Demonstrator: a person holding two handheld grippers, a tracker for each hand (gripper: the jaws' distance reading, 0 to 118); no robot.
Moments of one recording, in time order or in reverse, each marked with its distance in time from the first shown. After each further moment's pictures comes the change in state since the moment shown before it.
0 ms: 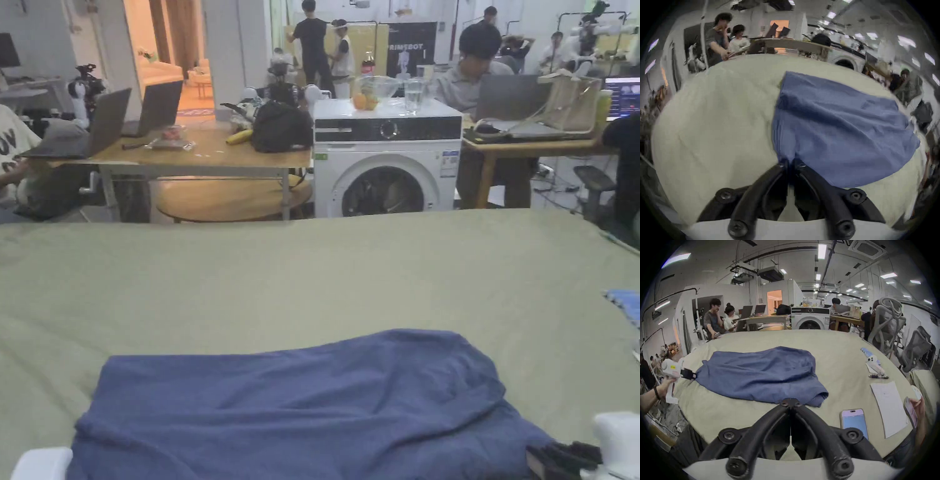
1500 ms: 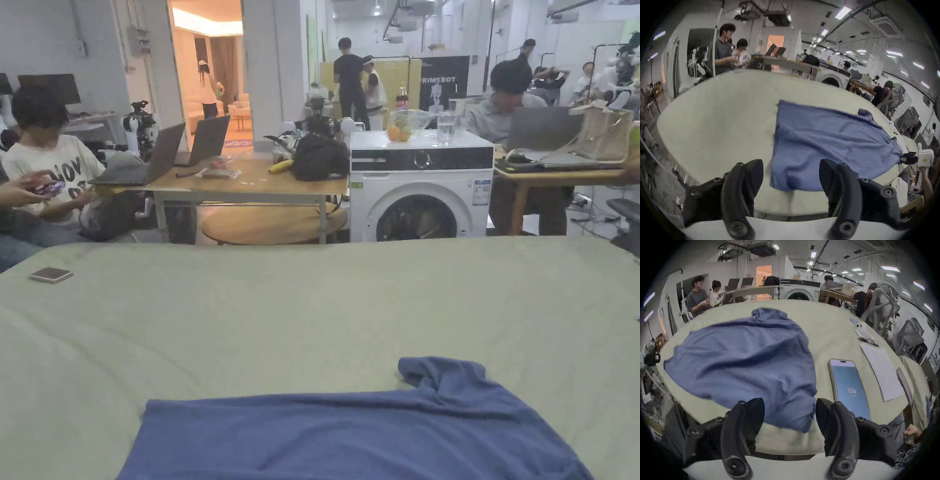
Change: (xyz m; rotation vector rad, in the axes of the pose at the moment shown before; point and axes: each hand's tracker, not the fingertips) left arm 0.013 -0.098 0.177 0.456 -0.200 0.144; right arm -0.009 -0.061 0.073 -0.001 -0.063 0.045
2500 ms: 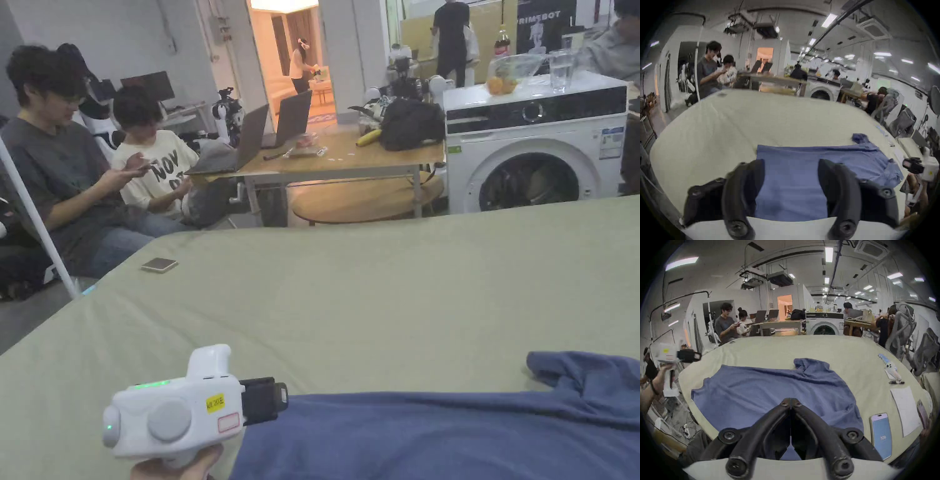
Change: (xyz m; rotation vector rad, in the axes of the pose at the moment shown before) left arm -0.084 0.103 -0.195 -0.283 -0.023 0.096; right arm -0.052 0.049 -0.033 0.086 0.185 0.002
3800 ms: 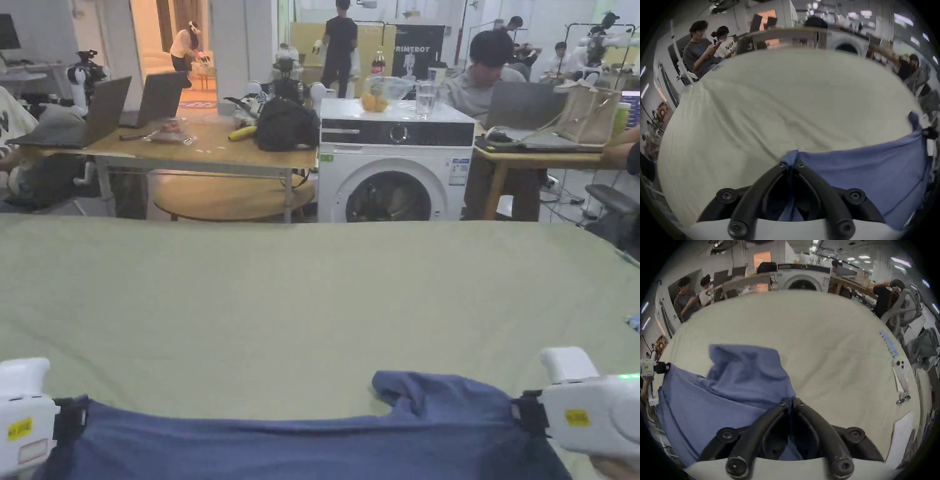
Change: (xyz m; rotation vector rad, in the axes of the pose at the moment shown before) left arm 0.003 0.010 -0.005 0.068 0.031 -0.105; right arm 0.103 0.107 -0.132 -0.228 -0.142 0.024
